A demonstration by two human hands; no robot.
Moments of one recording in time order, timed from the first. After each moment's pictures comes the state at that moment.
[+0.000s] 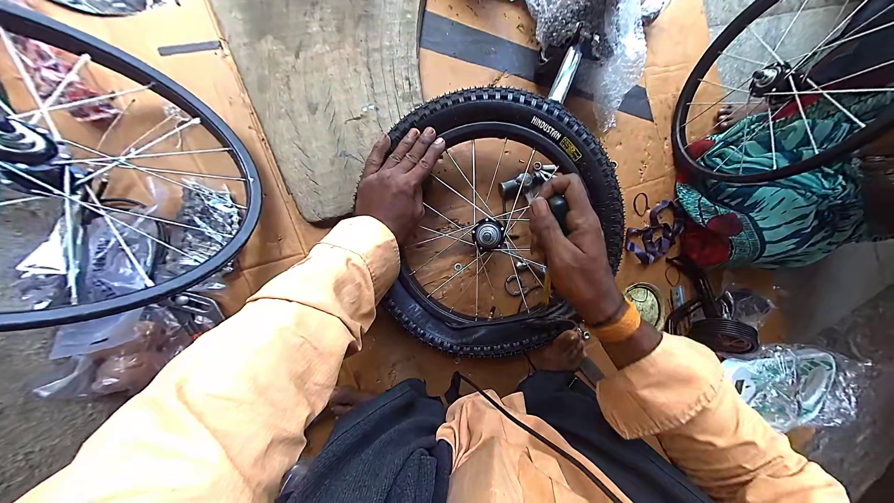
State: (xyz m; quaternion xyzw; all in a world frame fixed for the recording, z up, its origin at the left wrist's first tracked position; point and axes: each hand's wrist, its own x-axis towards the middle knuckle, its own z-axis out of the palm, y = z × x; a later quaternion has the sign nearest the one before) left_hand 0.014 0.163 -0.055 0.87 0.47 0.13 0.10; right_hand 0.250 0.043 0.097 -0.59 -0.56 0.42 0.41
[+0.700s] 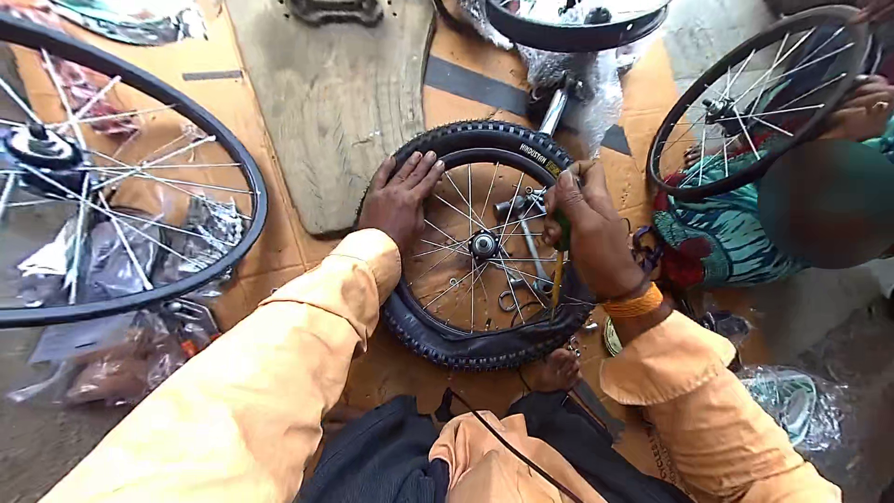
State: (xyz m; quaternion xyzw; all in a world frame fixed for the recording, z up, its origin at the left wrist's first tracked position) left_hand 0.018 0.165 -0.052 0.86 0.47 0.12 0.12; right_hand 0.277 0.076 0.115 -0.58 -0.48 0.51 0.42
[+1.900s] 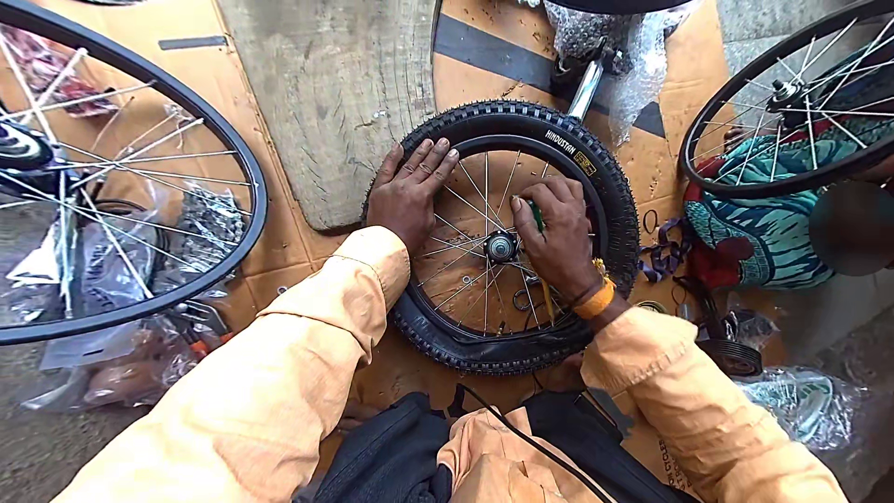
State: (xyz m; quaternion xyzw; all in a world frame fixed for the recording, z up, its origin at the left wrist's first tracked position) left_hand 0.017 0.170 -0.055 0.86 0.48 0.12 0.13; right_hand 0.254 0.093 0.037 -0.66 -0.71 0.16 0.21
